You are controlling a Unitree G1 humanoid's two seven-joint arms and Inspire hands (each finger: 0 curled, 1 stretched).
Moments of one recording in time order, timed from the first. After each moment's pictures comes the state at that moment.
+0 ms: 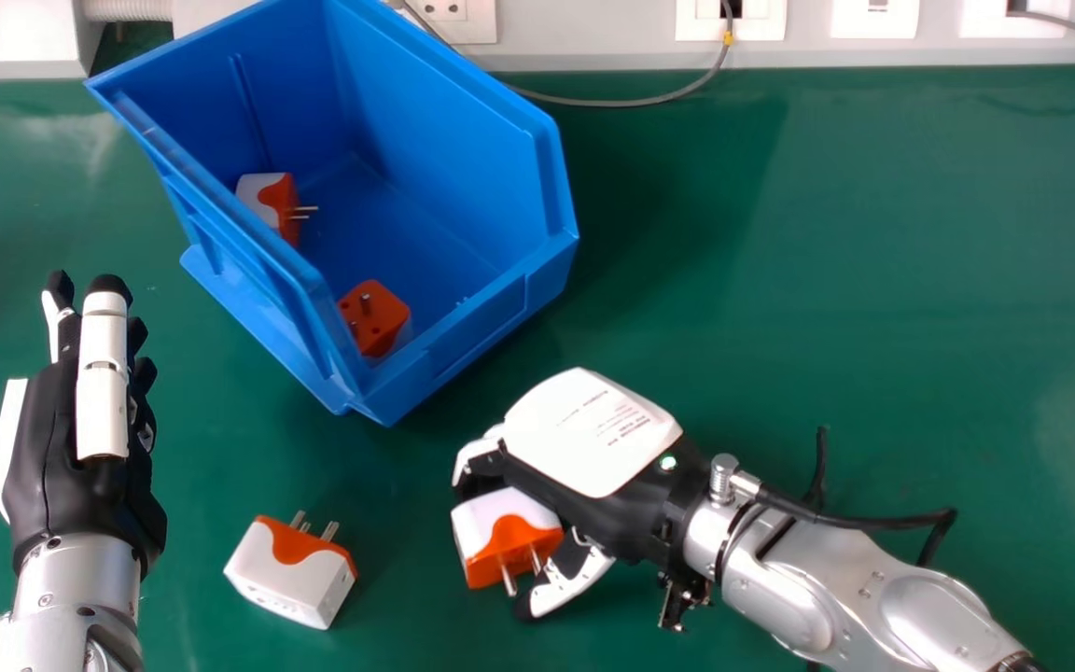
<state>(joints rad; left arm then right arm) 0.19 0.08 0.32 -0.36 -0.24 0.33 0.02 -0.36 -0.34 0.66 0.38 -0.92 -0.28 0.00</state>
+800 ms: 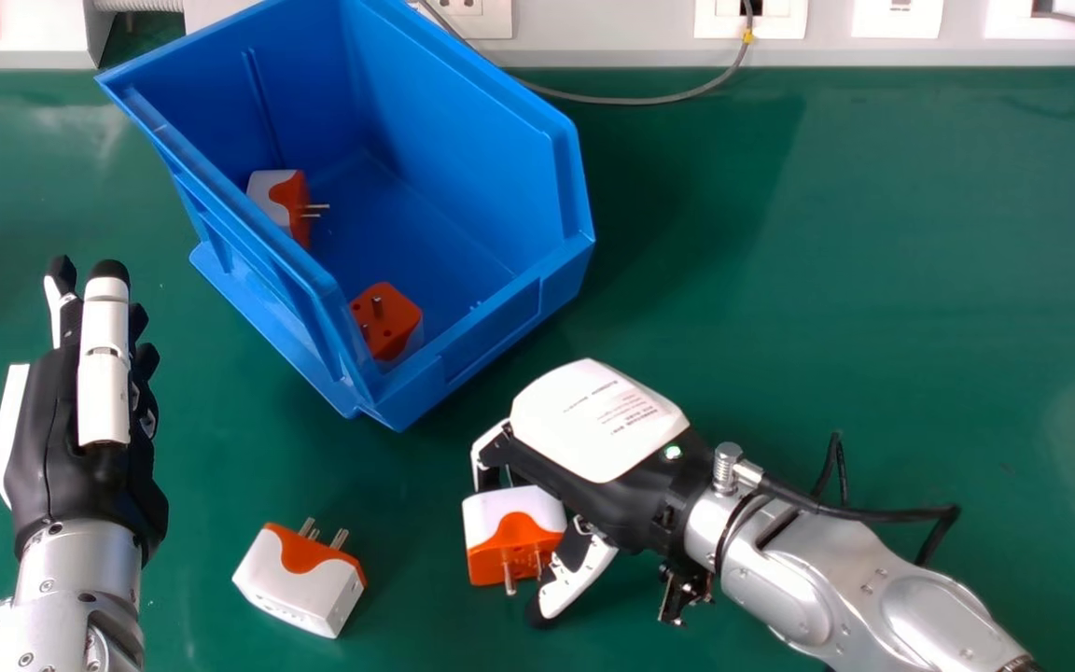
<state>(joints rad) 0.16 0.09 0.32 -0.35 -0.24 0.34 0.02 -0.33 -0.35 0.64 0.30 -0.90 -0.21 0.07</state>
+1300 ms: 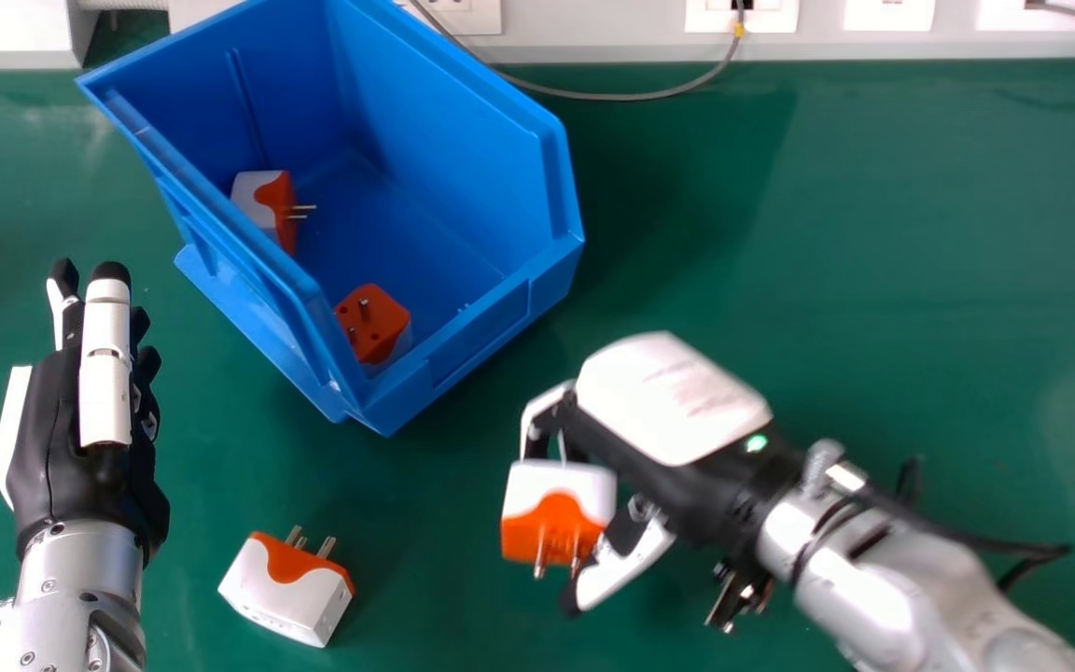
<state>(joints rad) 0.16 0.09 0.32 -0.35 -0.24 0.35 0.02 -0.12 -0.45 0.43 -0.15 -0.79 -0.14 0.19</state>
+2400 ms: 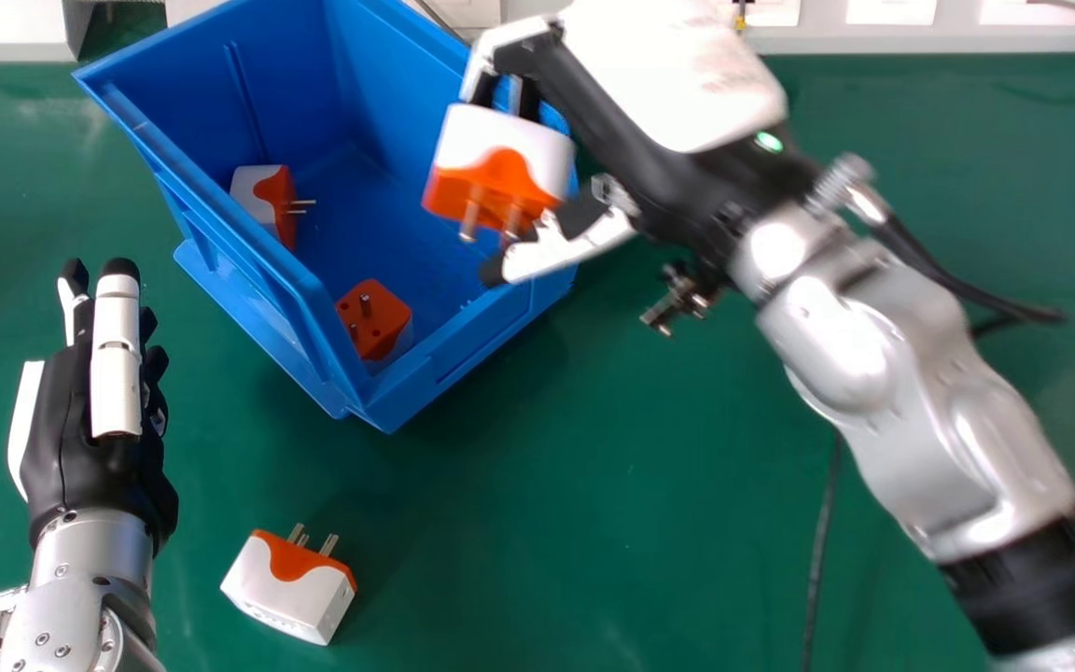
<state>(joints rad) 0.13 0.09 0.31 -0.31 -0.22 0.36 0.04 -0.63 -0.25 0.36 0.15 -0.80 -0.17 0.05</state>
